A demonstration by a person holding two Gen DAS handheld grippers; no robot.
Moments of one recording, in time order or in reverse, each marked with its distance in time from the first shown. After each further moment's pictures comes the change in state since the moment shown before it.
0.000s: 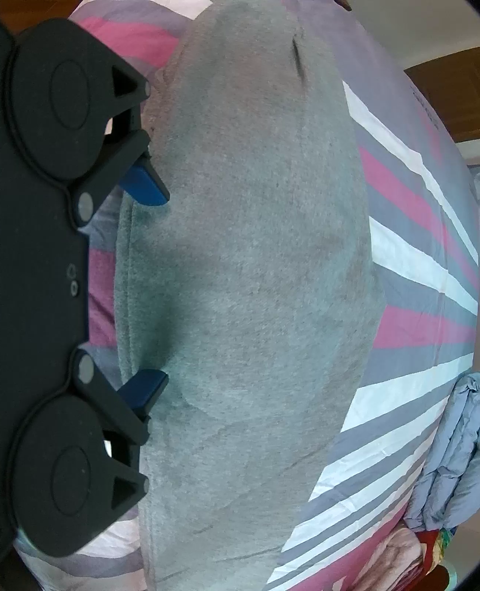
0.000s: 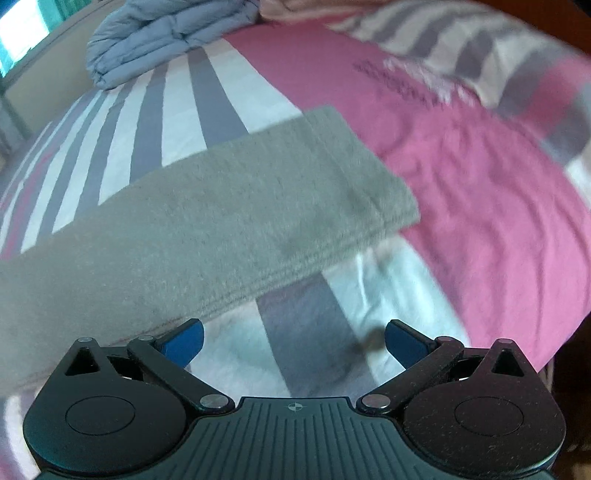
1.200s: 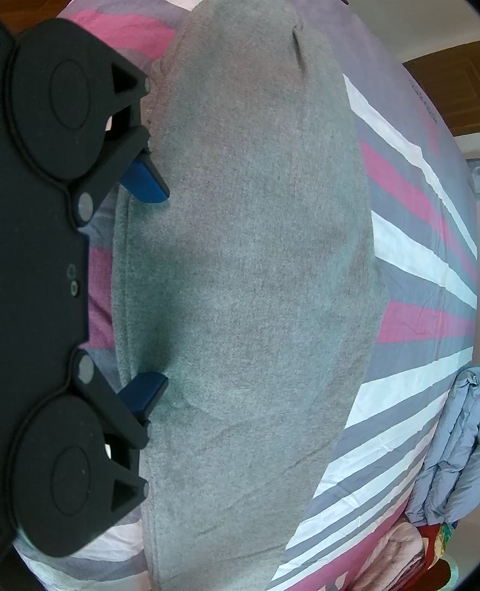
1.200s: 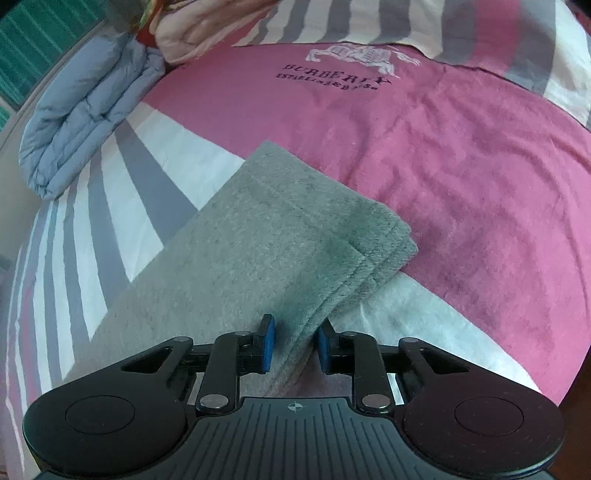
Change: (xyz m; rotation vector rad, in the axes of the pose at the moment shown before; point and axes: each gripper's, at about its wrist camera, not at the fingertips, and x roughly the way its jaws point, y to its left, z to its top) left arm 0.006 0.001 -0.002 0.015 -0.010 -0.020; right arm 0.030 -0.021 0.052 0.396 -0.052 0.027
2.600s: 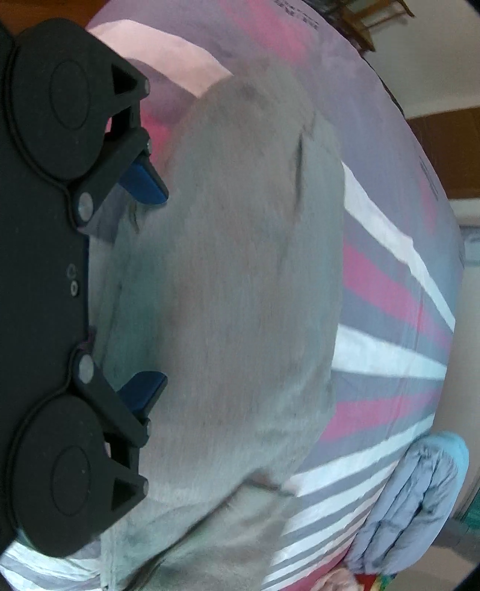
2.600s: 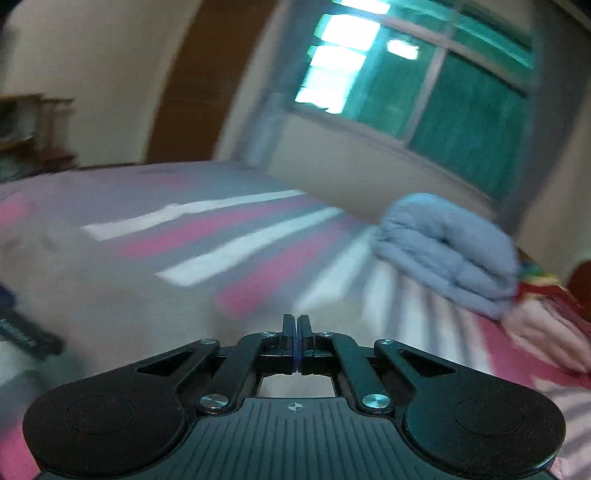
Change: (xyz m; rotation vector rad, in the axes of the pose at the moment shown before) left arm -0.020 0.096 0.009 -0.174 -0.061 0.062; right arm -0.081 0.294 -0.259 -1.369 -0.473 0.413
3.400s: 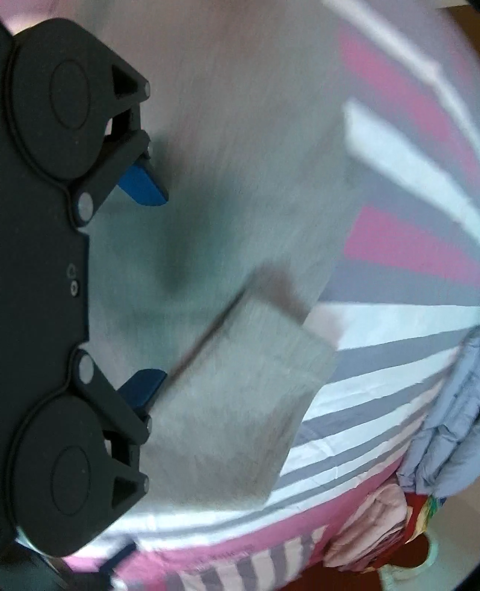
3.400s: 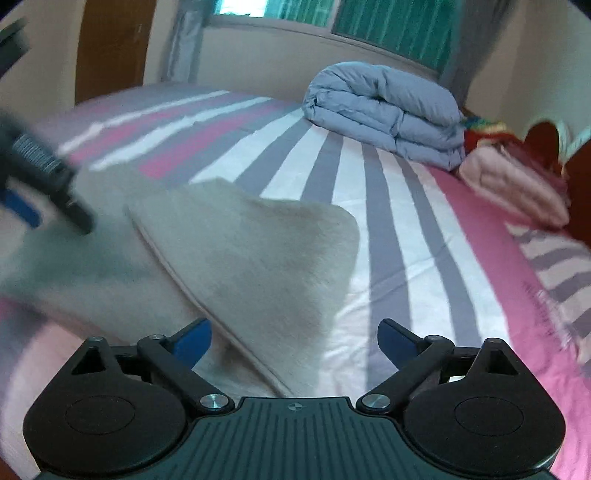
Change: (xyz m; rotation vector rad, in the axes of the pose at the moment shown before) left arm 0.047 -0.144 0.046 0.086 0.230 -0.343; right arm 0.010 -0.094 -0.119 0.235 0.291 -0.160
